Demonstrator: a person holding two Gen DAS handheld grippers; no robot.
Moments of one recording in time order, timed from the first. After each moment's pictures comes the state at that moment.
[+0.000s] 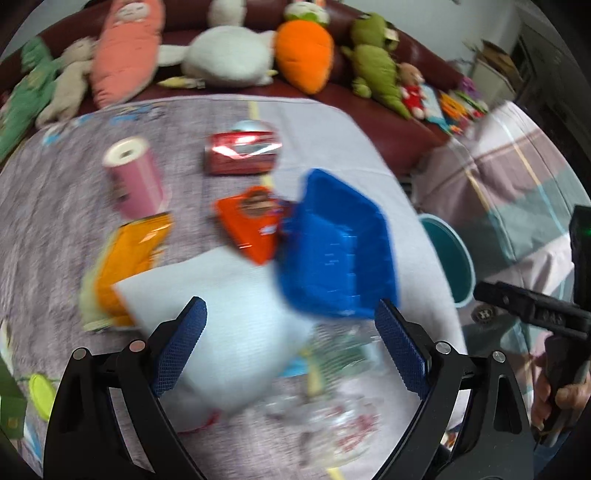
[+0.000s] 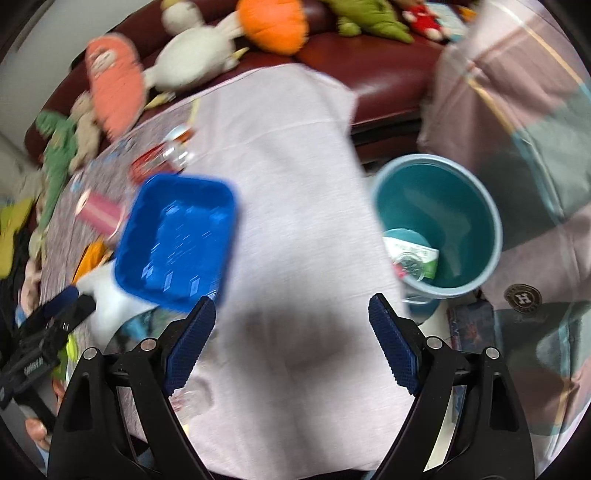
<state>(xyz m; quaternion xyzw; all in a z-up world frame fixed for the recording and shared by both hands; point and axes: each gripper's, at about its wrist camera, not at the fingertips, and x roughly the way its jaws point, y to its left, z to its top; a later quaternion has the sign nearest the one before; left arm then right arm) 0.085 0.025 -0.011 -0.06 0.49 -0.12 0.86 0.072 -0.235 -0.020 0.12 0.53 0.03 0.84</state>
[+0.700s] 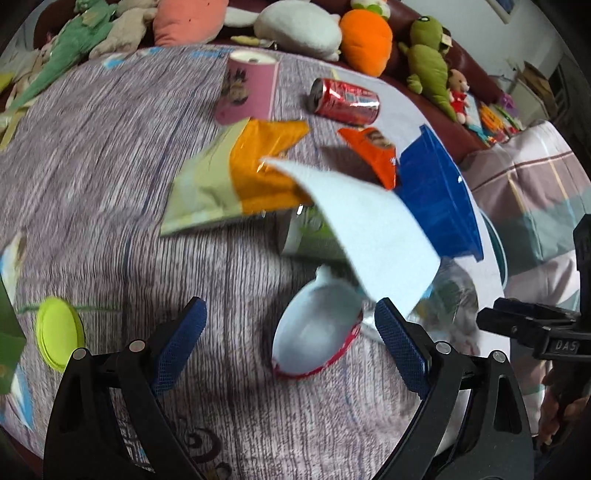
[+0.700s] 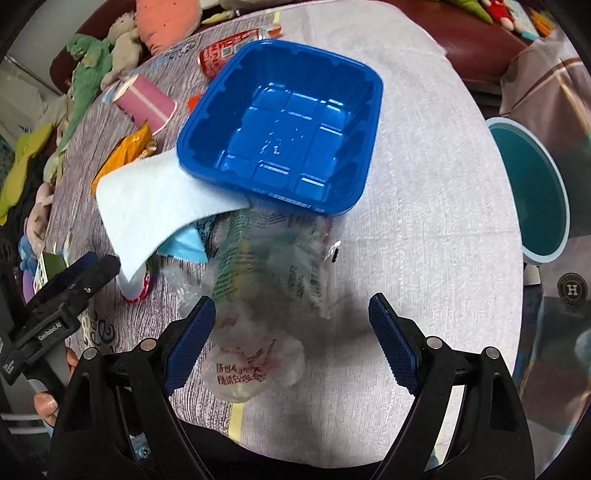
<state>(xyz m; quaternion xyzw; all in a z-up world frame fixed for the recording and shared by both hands) 0.037 0.114 -0.072 -0.10 0.52 -0.07 0.85 0.053 -0.124 -0.073 0.07 0.61 0.10 0.79</state>
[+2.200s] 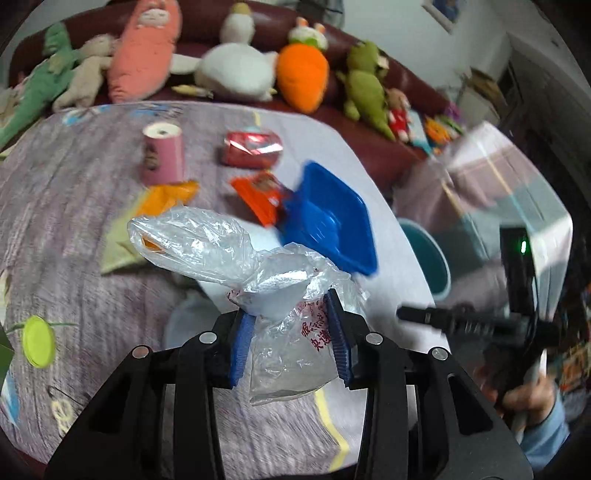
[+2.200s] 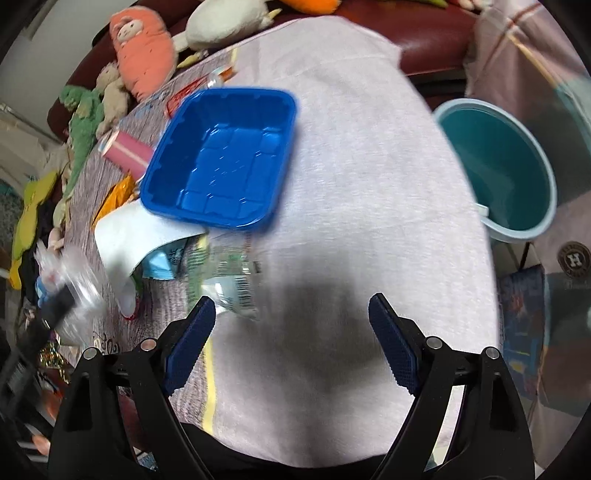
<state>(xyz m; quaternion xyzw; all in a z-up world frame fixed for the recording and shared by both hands) 0.007 0.059 0.001 -0.11 0.44 -0.14 0.88 0.045 -0.185 -0.071 0.15 0.57 0.09 0.80</state>
